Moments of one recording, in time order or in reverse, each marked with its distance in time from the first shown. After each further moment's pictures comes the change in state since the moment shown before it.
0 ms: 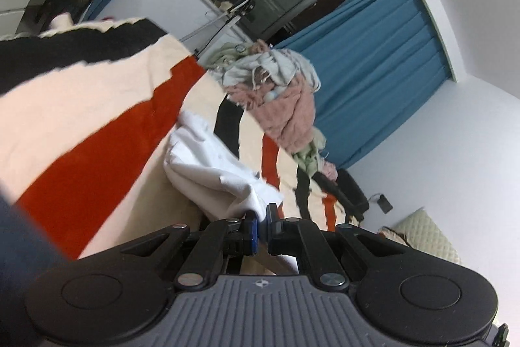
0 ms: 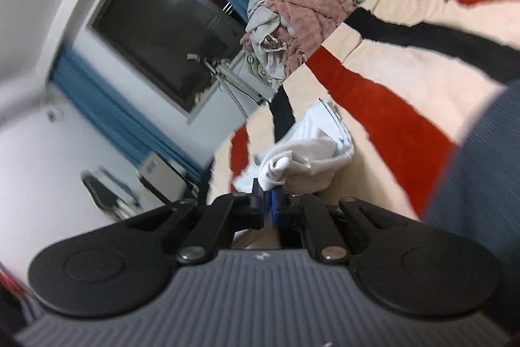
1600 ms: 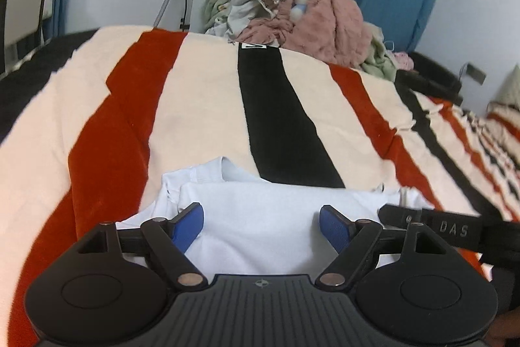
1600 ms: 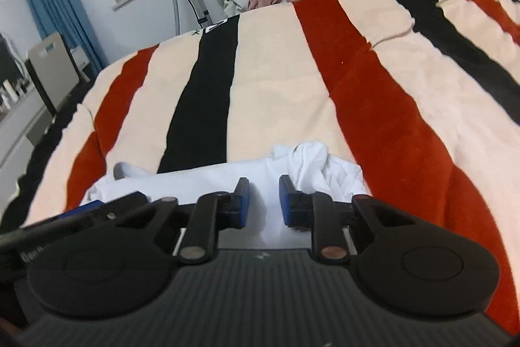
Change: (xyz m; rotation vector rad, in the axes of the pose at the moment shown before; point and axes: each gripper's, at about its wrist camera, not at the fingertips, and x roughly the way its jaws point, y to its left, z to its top) left arm 0.377 0.018 0.093 0.590 0.243 0.272; right arm 0.352 -0.004 0.071 -0.449 0.281 -0.326
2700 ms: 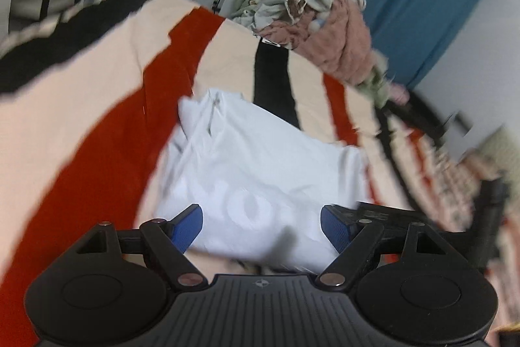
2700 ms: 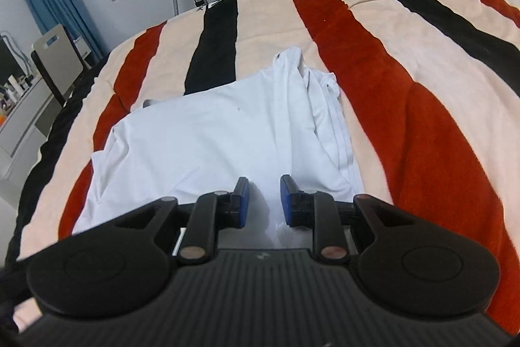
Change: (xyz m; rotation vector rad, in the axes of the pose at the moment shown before) left arm -0.158 0.021 -0.084 -0.368 0.042 -0.148; right arm -0.062 -0.002 -0.055 0.091 0.077 0.010
